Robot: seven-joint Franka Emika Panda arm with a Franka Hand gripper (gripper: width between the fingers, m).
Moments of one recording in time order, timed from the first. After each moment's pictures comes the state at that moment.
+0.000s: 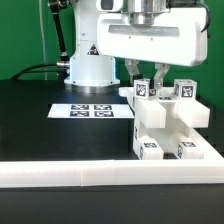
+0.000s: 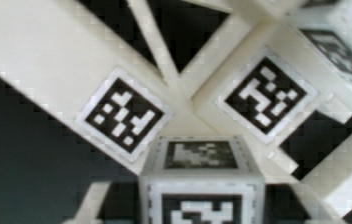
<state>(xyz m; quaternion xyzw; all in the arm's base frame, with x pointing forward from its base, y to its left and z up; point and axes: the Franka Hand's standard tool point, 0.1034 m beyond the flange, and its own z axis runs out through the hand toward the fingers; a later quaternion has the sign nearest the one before) 0.546 0.060 0.118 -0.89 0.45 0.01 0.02</state>
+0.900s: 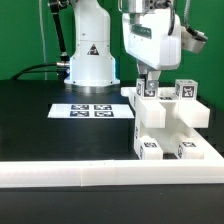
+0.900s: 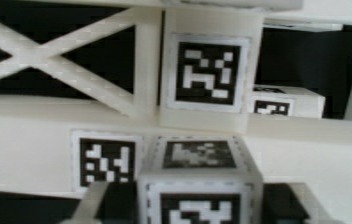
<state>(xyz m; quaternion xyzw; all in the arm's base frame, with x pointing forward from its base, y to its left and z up) 0.546 0.063 0.117 -0.76 0.65 0.02 0.02</state>
